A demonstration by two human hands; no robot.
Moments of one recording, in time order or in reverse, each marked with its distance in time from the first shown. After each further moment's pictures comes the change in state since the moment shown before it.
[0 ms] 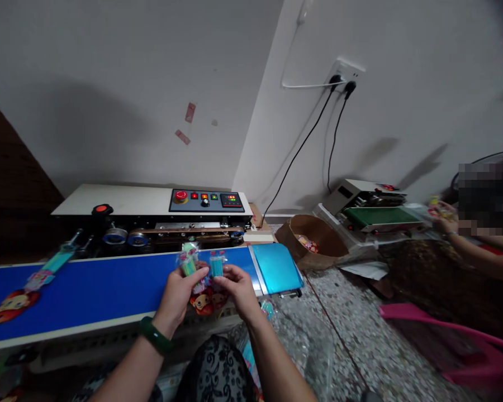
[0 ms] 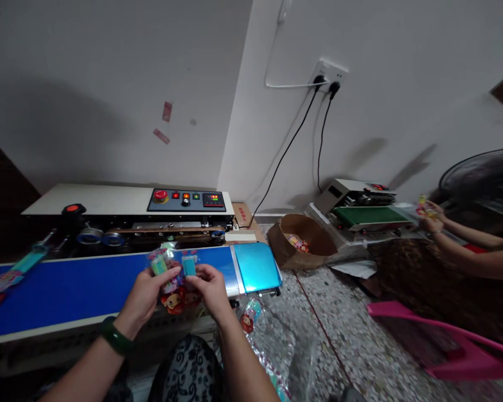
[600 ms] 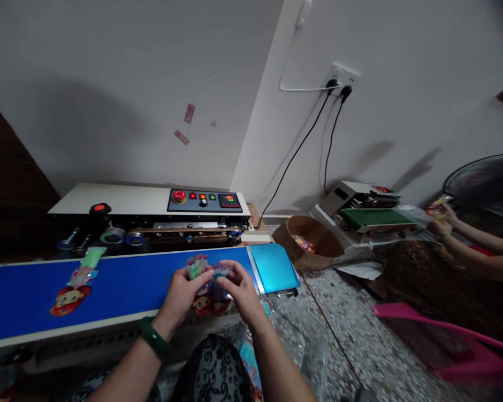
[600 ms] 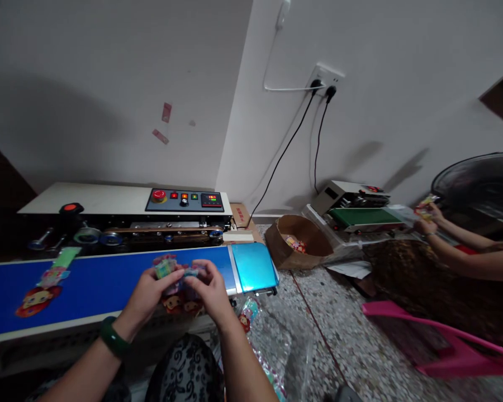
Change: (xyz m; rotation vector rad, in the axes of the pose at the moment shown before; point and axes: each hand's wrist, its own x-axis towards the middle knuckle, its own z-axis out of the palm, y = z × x) left_hand -0.009 0.005 0.007 0.186 -0.093 0.047; right_hand -0.011 -0.014 -0.004 -0.059 -0.011 -0.051
